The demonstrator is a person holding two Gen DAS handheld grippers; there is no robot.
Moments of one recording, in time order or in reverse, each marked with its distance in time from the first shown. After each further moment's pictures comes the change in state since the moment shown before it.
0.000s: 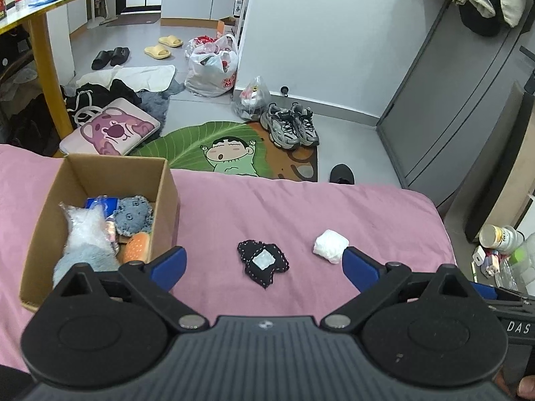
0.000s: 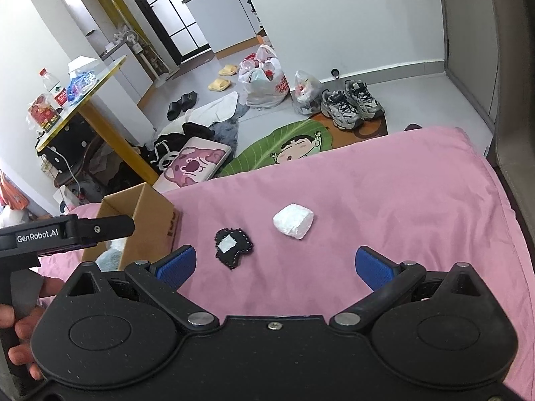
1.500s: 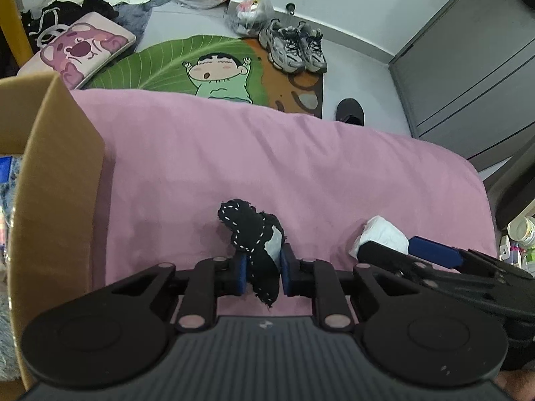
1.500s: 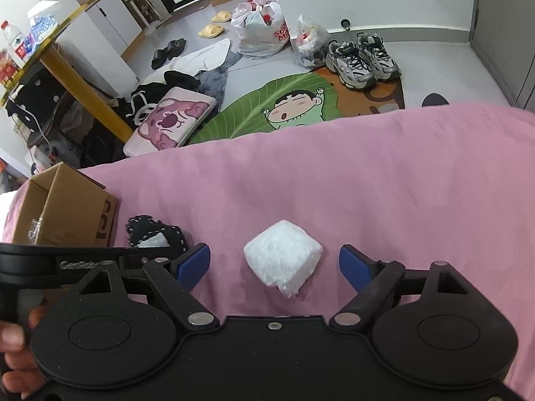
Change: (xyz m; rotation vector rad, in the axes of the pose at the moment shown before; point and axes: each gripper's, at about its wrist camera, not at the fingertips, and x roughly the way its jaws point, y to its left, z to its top) left arm 0.163 0.023 0.009 -0.071 0.296 -0.063; right arm 0.145 -0.003 0.027 -0.065 0.178 -0.042
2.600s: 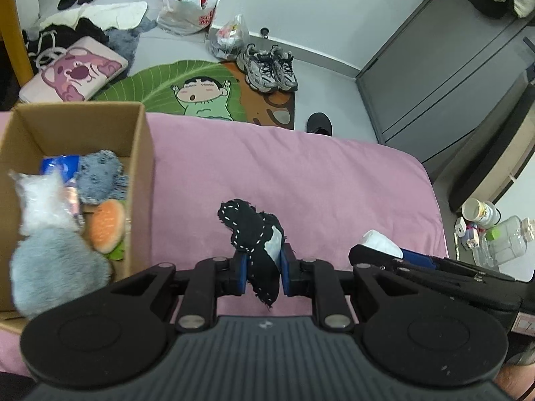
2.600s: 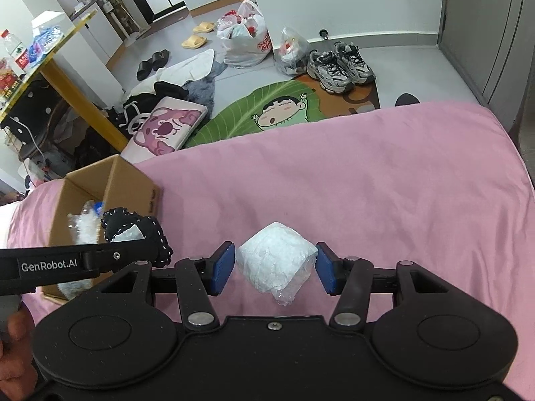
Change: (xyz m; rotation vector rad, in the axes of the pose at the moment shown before) left arm -0.109 0.015 -0.033 0.055 -0.064 -0.081; right arm -0.080 0.063 -0.023 0.063 -0.023 -0.086
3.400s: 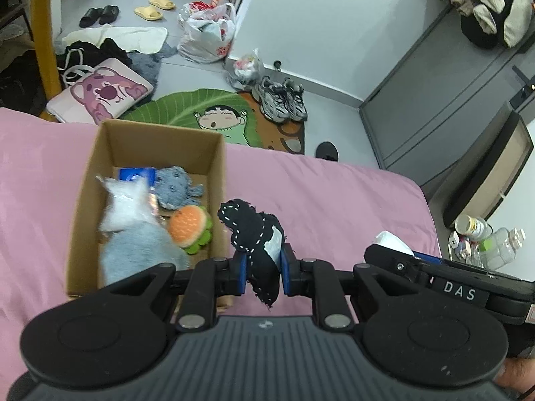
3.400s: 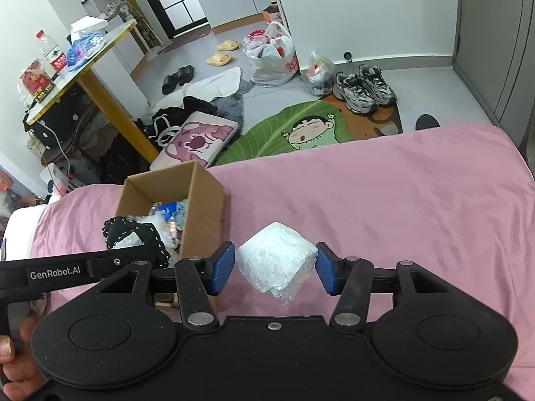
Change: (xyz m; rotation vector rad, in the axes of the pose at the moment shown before) left arm -0.082 0.061 -0.019 -0.032 -0.107 -0.006; right arm -0.039 0.074 -0.014 -0.023 -0.073 0.040
